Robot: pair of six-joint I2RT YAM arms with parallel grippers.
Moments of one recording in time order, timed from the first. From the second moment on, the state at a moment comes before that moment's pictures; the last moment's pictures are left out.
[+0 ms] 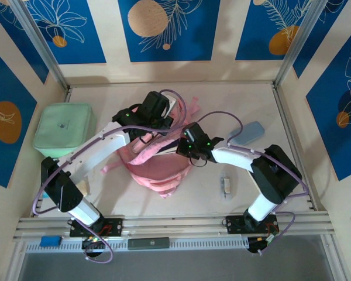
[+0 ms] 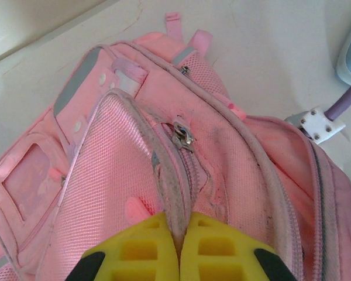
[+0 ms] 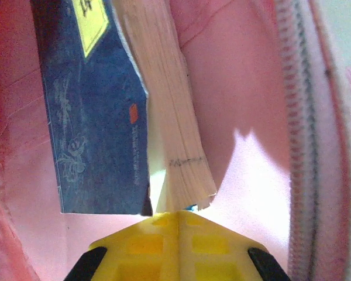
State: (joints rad) left arm -0.75 1.58 1.54 -0.75 -0.20 -0.10; right arm 0.70 1.61 0.91 -0.19 -0.07 0.91
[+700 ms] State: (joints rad) left arm -0.85 1.37 1.00 -0.31 0.20 -0.43; right arm 0.26 1.02 0.78 -0.92 -0.07 0.92
